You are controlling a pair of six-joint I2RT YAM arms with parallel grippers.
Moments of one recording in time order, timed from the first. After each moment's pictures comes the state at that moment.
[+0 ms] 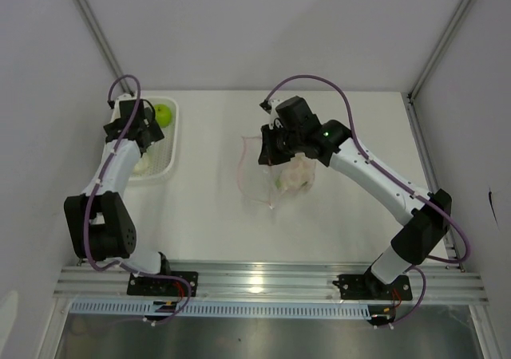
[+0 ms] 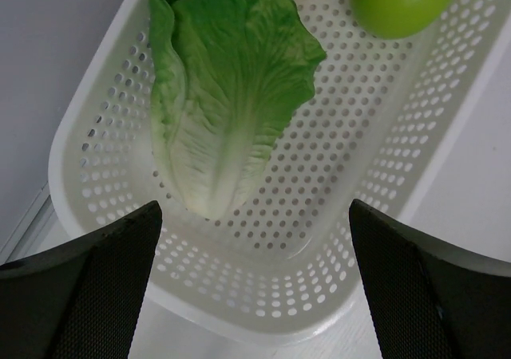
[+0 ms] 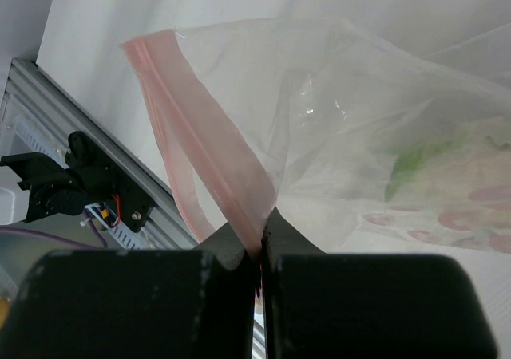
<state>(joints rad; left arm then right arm) 0.10 1.51 1.19 -0.43 -0.39 -0.30 0.75 1.61 1.63 -0.75 -0.20 0.39</state>
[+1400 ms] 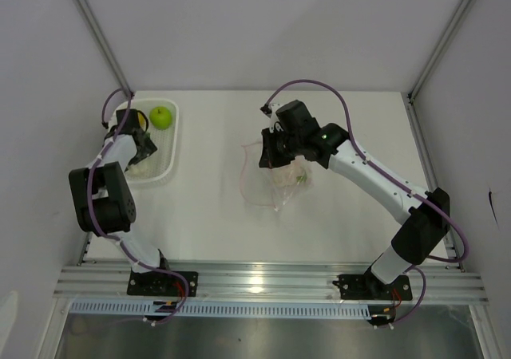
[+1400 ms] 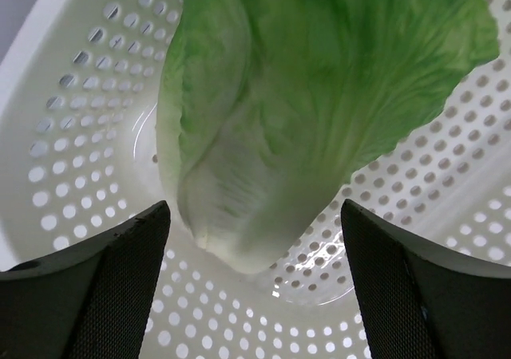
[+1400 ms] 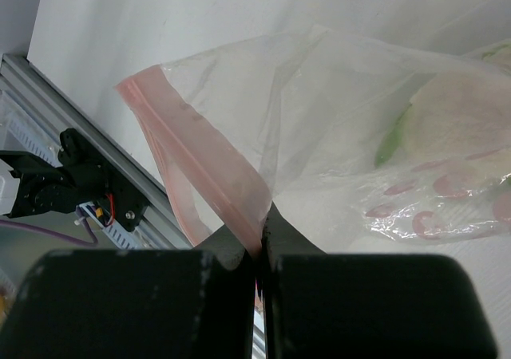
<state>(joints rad) 0.23 1.73 1.19 -0.47 -0.36 -0.45 0.75 1.61 1.57 -0.71 -0.22 0.39</state>
